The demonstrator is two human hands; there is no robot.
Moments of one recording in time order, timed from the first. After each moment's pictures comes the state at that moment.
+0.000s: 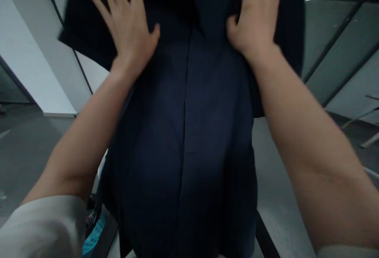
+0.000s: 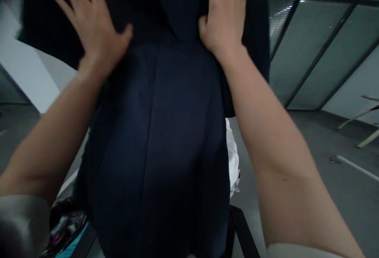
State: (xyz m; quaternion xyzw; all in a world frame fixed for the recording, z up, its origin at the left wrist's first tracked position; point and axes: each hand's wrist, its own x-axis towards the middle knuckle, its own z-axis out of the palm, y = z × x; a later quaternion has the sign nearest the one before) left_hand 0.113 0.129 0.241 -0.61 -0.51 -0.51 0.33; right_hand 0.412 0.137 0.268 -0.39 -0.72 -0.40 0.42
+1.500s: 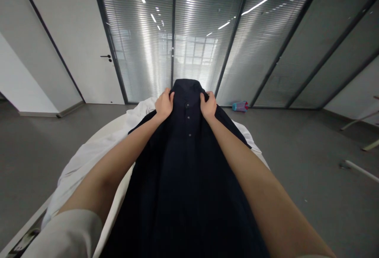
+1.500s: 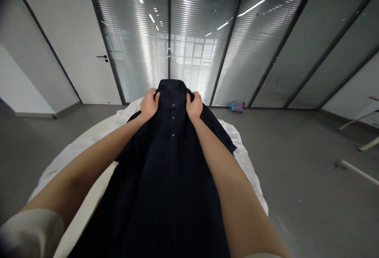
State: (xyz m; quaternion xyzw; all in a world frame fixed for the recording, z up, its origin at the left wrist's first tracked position) left_hand 0.191 0.390 0.017 -0.66 -0.64 -0.39 0.05; right_hand 0.395 0.418 -0.004 -0.62 -0.58 -0.03 0.52
